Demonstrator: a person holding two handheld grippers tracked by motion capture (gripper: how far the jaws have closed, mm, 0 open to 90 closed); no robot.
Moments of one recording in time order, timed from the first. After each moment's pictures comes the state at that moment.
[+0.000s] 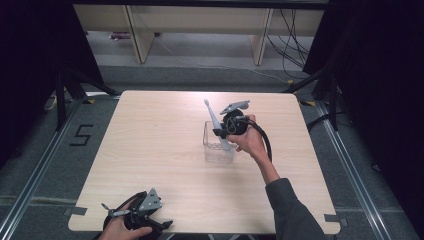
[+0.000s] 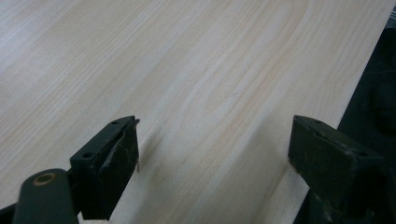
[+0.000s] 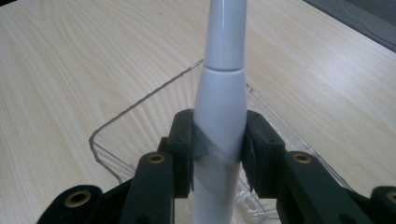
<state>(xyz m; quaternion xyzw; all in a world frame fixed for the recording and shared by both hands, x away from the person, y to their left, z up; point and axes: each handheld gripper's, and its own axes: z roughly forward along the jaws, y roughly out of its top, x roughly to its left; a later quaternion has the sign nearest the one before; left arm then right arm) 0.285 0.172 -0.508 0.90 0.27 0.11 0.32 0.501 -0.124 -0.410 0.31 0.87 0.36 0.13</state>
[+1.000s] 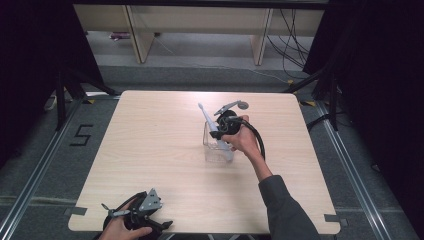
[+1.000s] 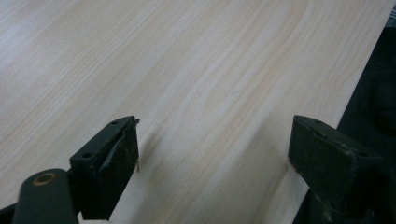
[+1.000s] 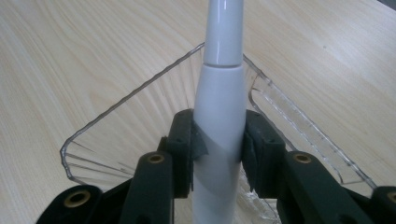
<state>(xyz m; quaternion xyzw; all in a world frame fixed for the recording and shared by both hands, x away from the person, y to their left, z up) 0.284 0.172 -0.508 0.90 0.27 0.11 0.32 0.511 -0.108 -0.424 0.36 0.87 0.31 0.10</state>
